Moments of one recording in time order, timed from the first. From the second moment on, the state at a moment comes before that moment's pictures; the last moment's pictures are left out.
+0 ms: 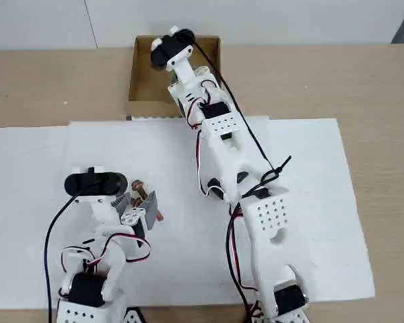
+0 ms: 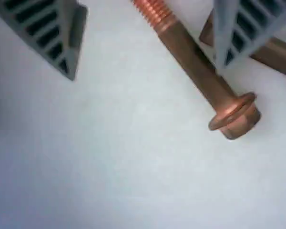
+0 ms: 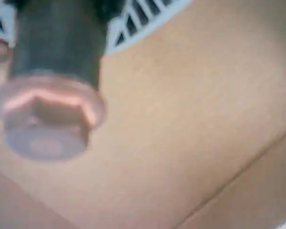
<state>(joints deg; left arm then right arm) 6.2 -103.4 95.0 56.7 19.0 -23.3 52.6 -39.9 21.8 16.4</state>
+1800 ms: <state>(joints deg) 6.2 -103.4 95.0 56.7 19.0 -23.3 20.7 -49.5 62.7 9.6</state>
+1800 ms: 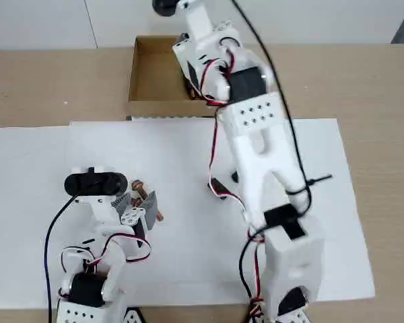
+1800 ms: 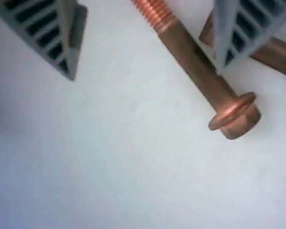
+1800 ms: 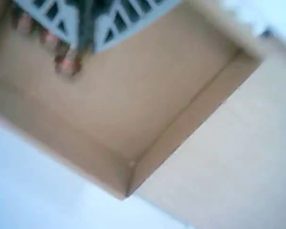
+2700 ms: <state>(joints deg) 5.7 -103.4 95.0 57.0 6.1 -13.5 -17.8 -17.8 95.7 -6.9</state>
